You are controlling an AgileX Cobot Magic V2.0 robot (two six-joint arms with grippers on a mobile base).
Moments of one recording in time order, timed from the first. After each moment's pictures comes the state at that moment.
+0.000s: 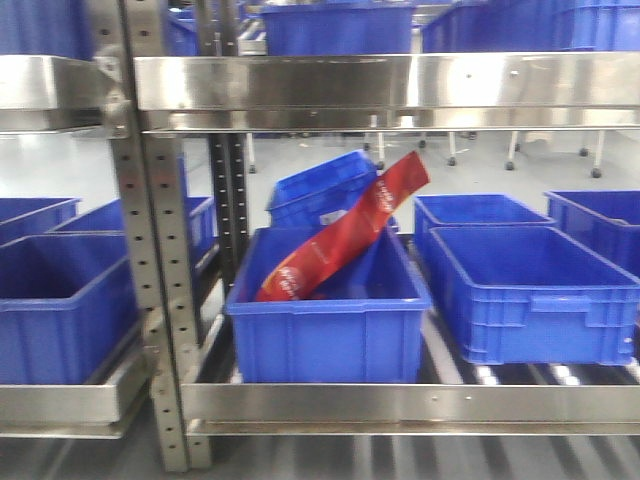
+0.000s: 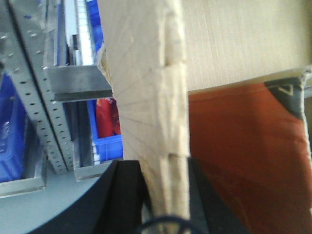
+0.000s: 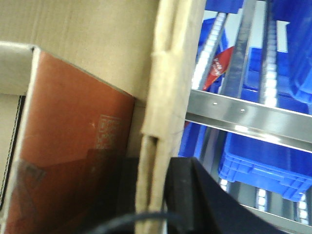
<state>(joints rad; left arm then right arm) -0.36 1.50 -2.10 0.09 1.24 -0.25 0.20 1.42 -1.94 0.24 1.12 -0.15</state>
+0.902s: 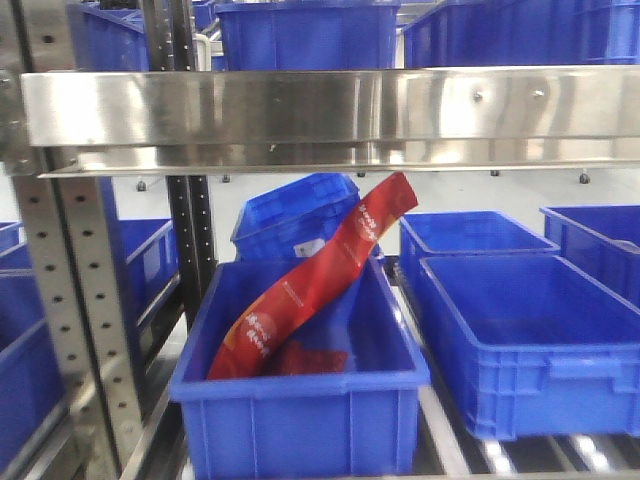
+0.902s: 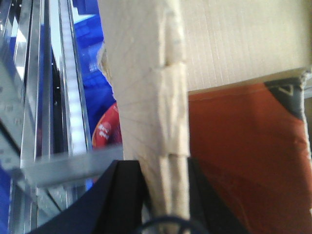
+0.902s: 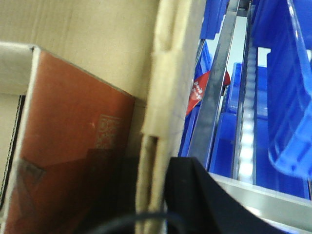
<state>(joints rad) -0.36 1.50 -2.10 0.09 1.24 -0.25 0.20 1.42 -1.94 0.24 1.12 -0.15</state>
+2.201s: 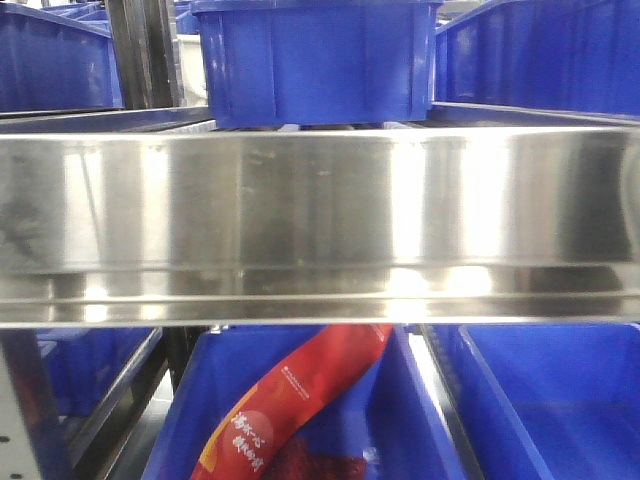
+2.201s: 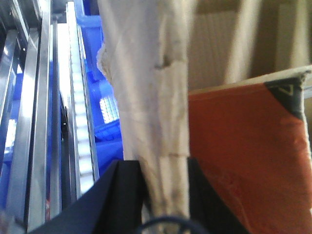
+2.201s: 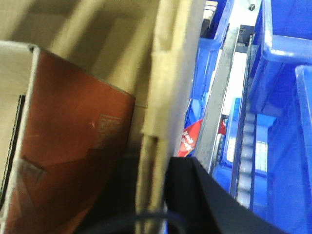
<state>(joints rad) -0.36 1.50 -2.10 0.09 1.24 -0.25 0.20 1.42 -1.94 0.24 1.12 -0.15</state>
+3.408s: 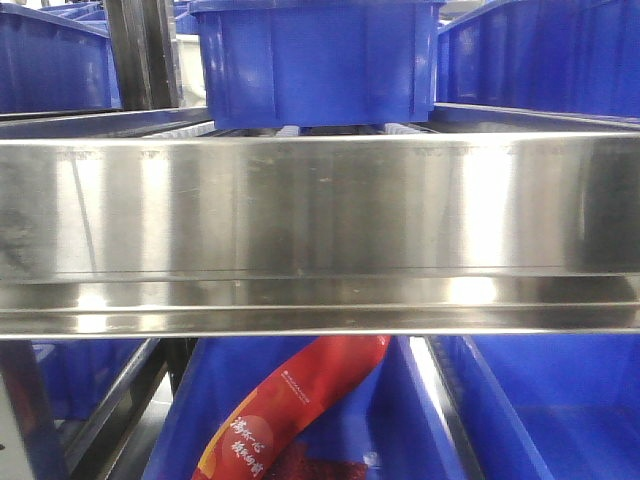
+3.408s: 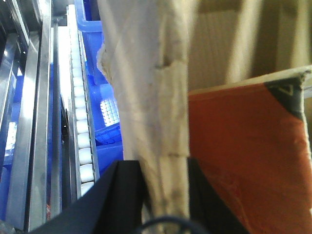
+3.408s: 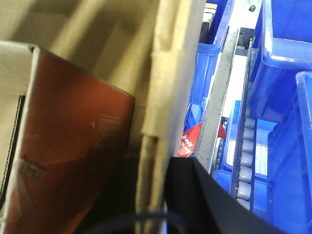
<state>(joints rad) -0.36 1.50 -2.10 0.09 1.24 -0.25 0.20 1.42 -1.94 0.24 1.12 -0.15</state>
